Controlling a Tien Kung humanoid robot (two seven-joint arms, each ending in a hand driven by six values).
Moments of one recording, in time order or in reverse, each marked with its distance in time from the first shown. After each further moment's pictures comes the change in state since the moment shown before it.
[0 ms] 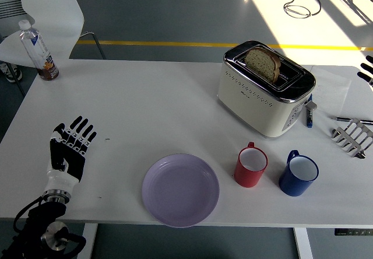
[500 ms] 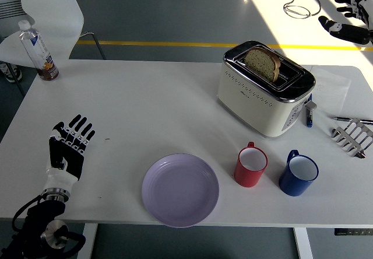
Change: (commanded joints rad) left arm 0.005 0.000 0.008 -0.006 0.007 0.018 0.004; right arm 0.581 -0.173 -0.484 -0.312 -0.620 0.063 -0.174
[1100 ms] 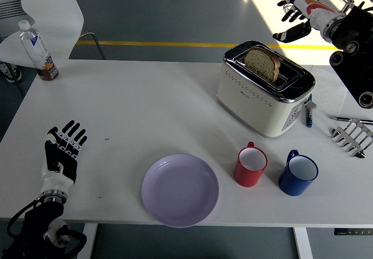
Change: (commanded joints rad) left arm -0.002 0.000 0.012 0.004 0.007 0.128 -0.001; right arm 0.330 0.249 -0.223 -0.452 -0.214 0.146 -0.055
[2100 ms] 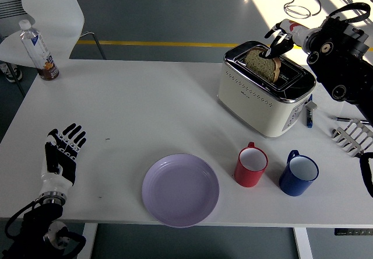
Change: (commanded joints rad) left arm 0.002 0.000 -0.002 0.011 0.030 -0.008 -0.005; right arm 0.071 0.142 -0.033 -0.252 0.071 0.039 -0.061
